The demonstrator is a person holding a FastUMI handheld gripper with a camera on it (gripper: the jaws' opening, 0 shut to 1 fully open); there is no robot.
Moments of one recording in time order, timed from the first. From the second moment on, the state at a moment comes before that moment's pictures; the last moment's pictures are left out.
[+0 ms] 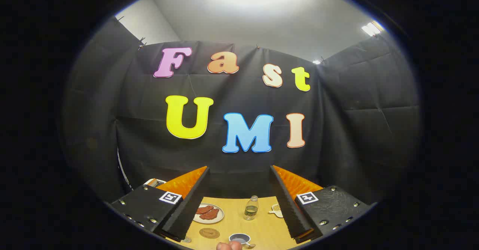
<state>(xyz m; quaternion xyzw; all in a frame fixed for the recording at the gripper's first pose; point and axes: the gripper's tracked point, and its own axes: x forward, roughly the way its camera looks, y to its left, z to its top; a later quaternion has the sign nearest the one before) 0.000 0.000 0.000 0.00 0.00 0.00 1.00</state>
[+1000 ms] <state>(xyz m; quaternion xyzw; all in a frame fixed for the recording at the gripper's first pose) 0.022 0.056 -0.039 -0.02 -0.01 0.01 1.00</state>
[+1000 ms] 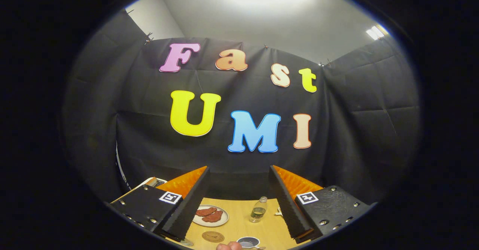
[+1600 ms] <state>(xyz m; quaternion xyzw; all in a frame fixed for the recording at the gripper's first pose) -0.029 0.138 -0.172 0.01 0.00 0.09 1.00</state>
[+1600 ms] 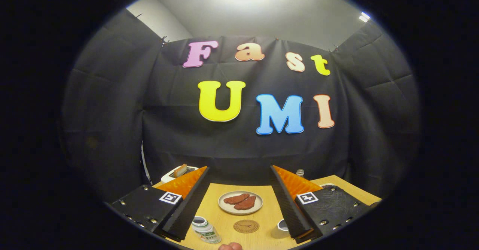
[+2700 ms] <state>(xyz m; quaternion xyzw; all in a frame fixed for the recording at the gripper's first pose) -0.023 0.226 -0.390 -0.02 0.11 0.15 0.98</state>
